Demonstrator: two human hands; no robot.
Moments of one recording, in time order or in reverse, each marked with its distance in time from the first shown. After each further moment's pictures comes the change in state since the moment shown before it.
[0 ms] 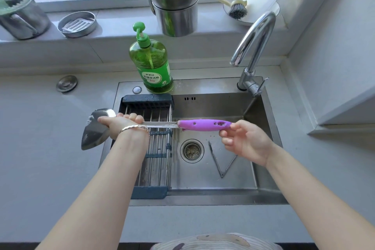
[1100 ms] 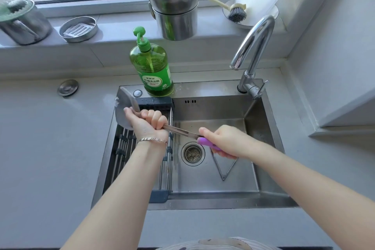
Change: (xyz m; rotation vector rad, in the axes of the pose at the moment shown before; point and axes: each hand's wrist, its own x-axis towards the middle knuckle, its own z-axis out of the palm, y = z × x) left_hand -0.012 -0.031 -0.005 -0.044 -0.383 -0.286; right_hand 0.001 -0.006 0.042 -1.302 0.192 0.014
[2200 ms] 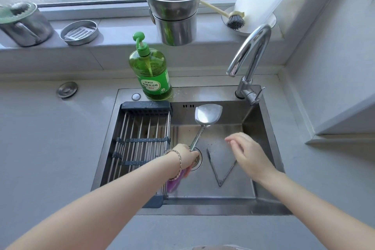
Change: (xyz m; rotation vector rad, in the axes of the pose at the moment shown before) left_hand -0.018 -0.053 -0.031 1.946 -0.180 -0.455; right_hand 0.012 0.087 0.013 0.060 0.527 -0.346
